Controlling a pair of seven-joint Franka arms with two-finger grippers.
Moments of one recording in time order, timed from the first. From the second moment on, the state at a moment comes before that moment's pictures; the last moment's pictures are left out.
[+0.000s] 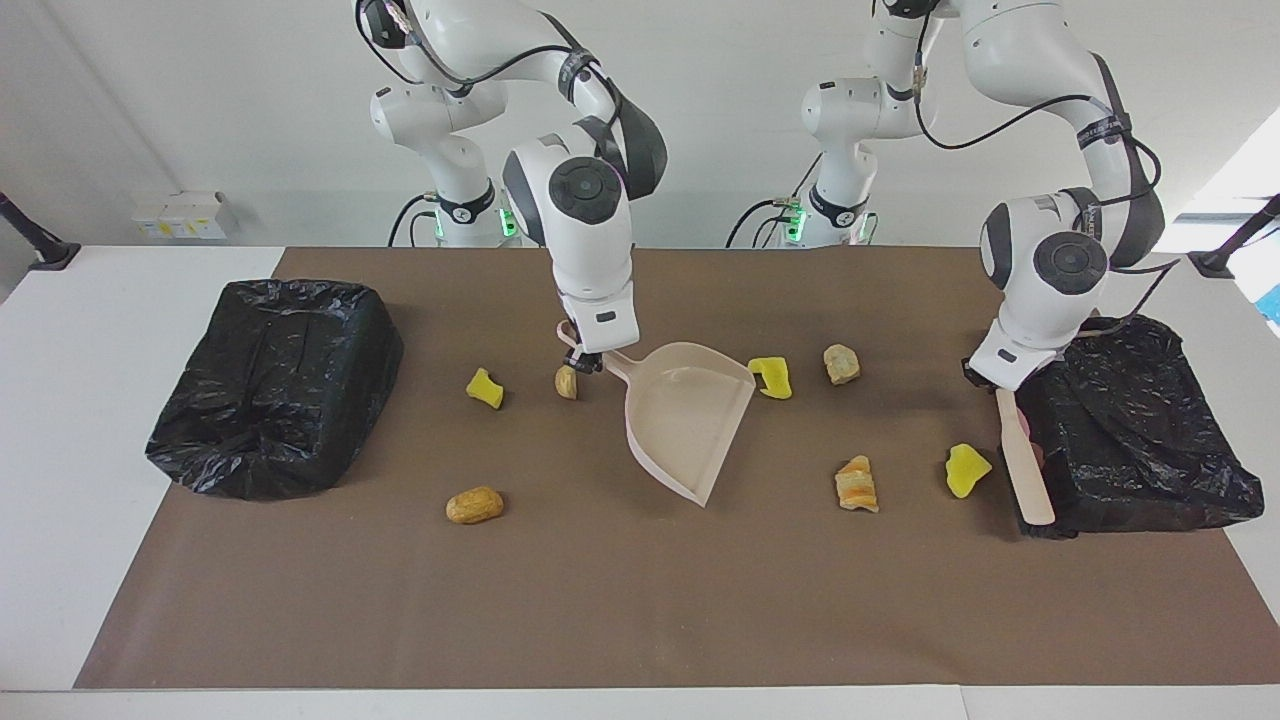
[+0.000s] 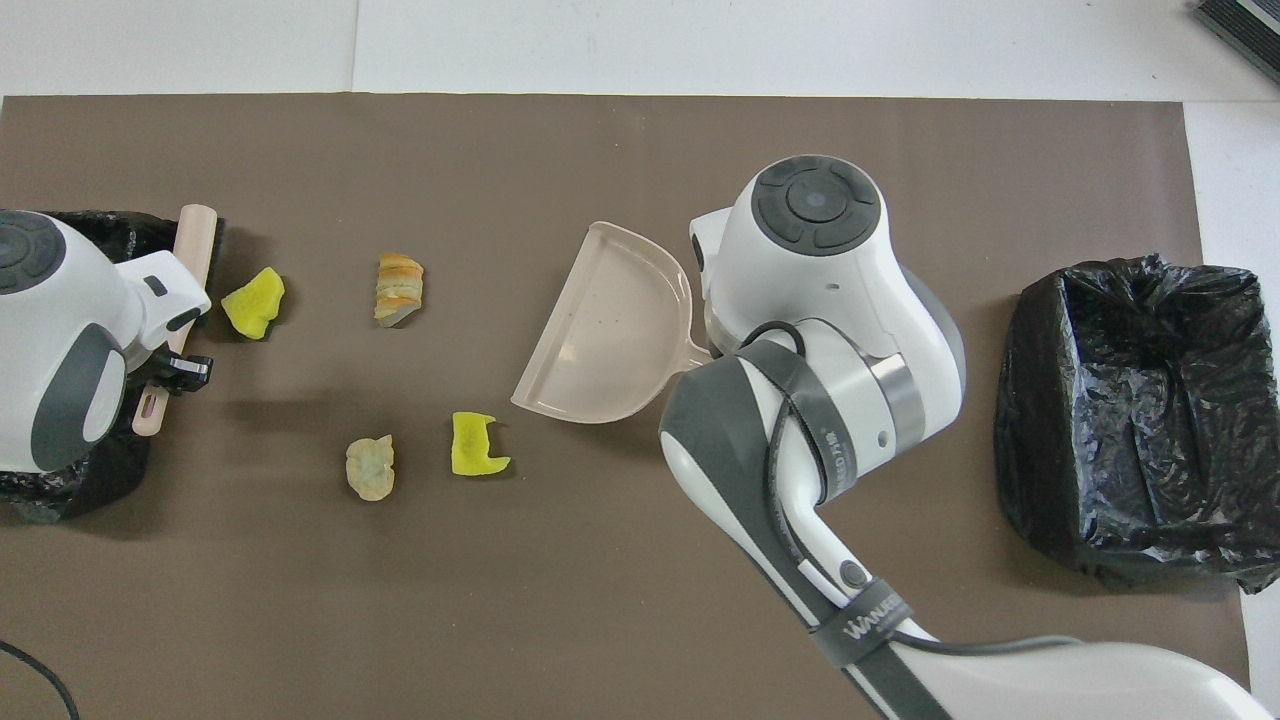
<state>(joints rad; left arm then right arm) -0.05 0.17 0.07 -2.01 0.33 2.04 -0.01 0.45 0.31 0.00 -1.55 0.06 1.72 -0.65</state>
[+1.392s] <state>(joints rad) -0.10 0.15 -0.14 -2.08 0.16 2.05 0.22 0.48 0.21 0.01 -1.89 -0.06 1.90 -0.94</state>
